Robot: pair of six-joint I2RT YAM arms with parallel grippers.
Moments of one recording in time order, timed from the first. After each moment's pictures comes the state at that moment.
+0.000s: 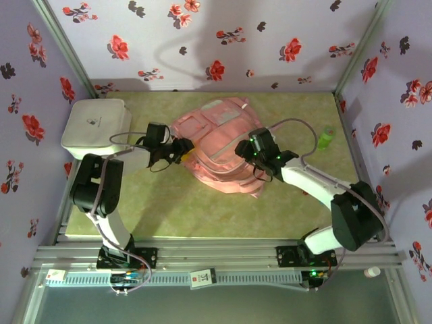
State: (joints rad) left arm -0.32 1.77 0.96 0.03 0.56 -0.97; right arm 0.56 1.45 0.92 -0.25 0.06 0.96
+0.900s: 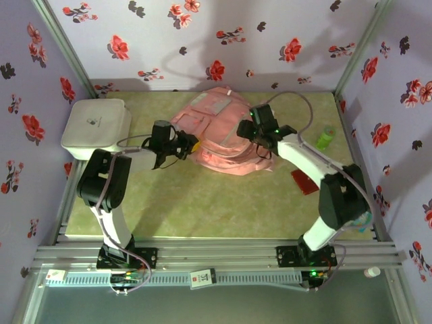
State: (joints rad) left arm -0.38 1.84 0.95 0.33 0.54 -1.29; right arm 0.49 1.59 1.23 -0.45 0.15 0.67
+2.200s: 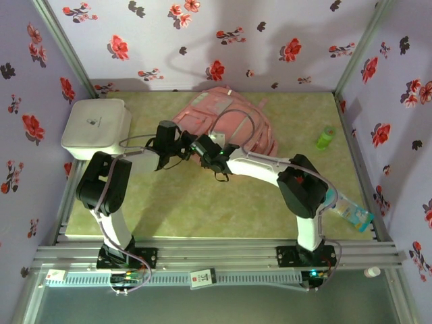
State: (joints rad) left arm -0.43 1.80 0.96 0.29 0.45 -1.30; right arm 0.91 1.93 1.40 -0.51 0.39 0.83
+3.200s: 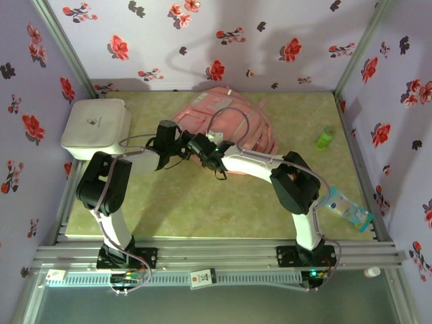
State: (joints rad) left arm -0.43 1.80 0.96 0.29 0.45 -1.30; right arm 0.90 2.00 1.49 -0.61 0.46 0.76
